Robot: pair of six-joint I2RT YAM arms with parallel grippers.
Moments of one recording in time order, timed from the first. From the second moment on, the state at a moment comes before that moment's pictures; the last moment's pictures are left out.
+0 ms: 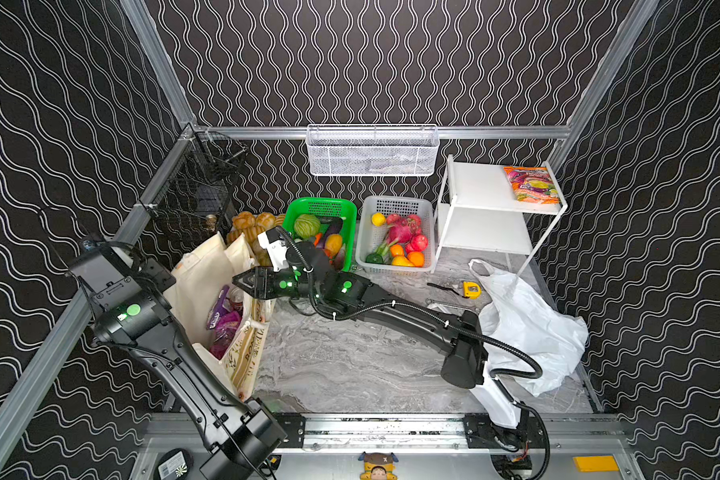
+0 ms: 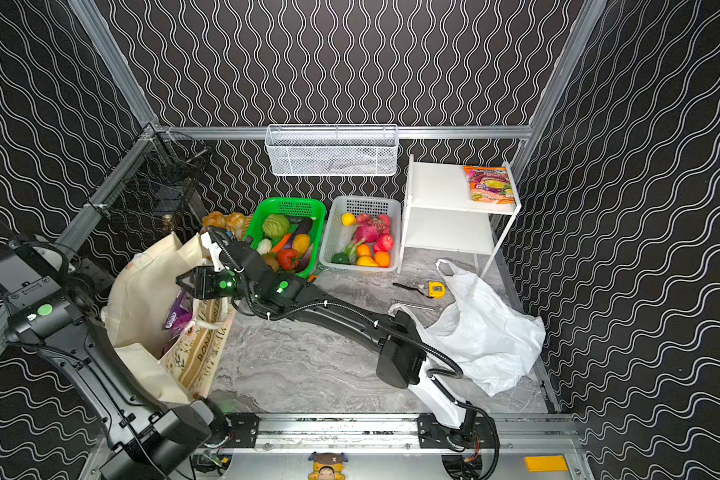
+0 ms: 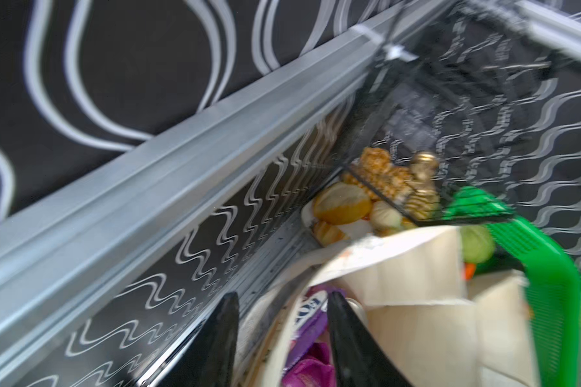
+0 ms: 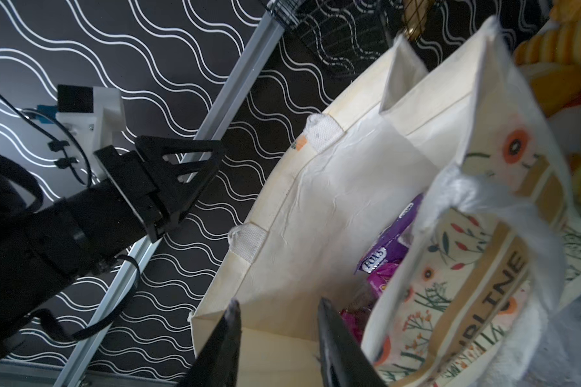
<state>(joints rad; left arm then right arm) 0.81 1.08 1.50 -0.90 0.21 -0.09 1.17 2.21 2.25 -0.19 -0.23 0.84</state>
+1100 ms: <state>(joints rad) 0.17 0.92 1.38 -0.63 1.10 -0.47 0.51 0.91 0.84 -0.47 0.16 0.81</state>
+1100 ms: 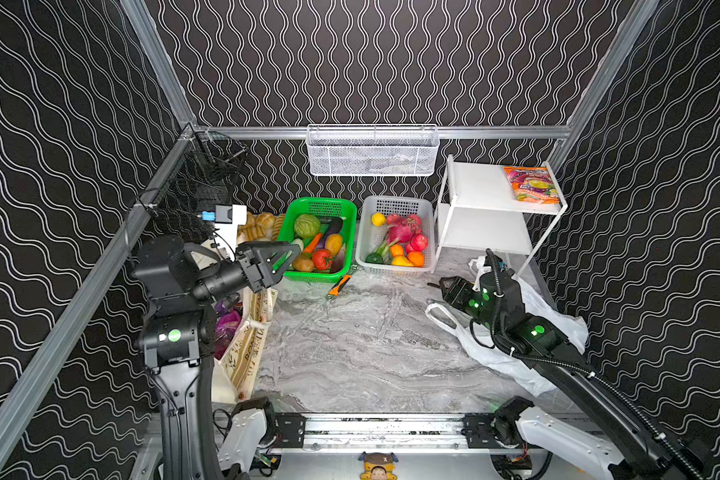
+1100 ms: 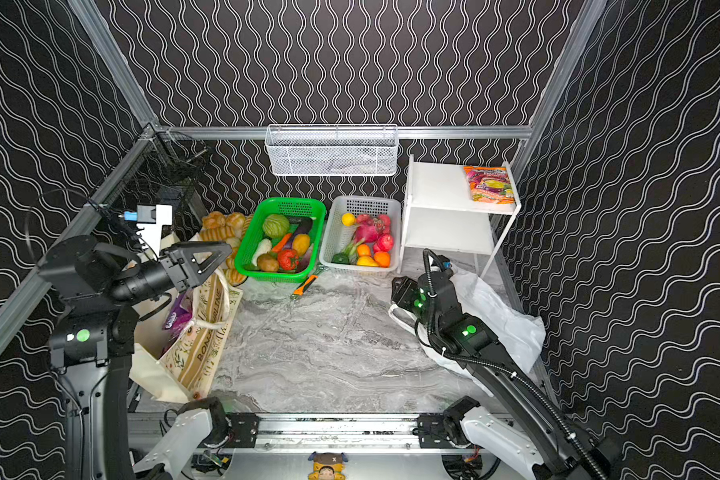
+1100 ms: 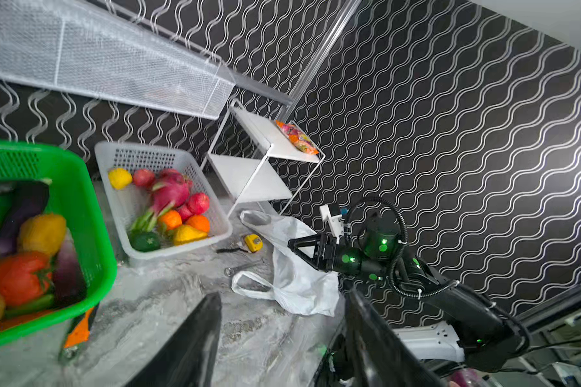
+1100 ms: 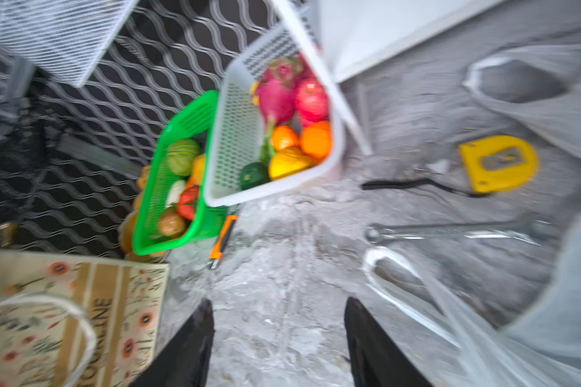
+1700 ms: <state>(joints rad) -0.09 1.24 1.39 -1.15 0.10 -0.20 0.44 0.89 0.82 -0.66 0.35 0.77</state>
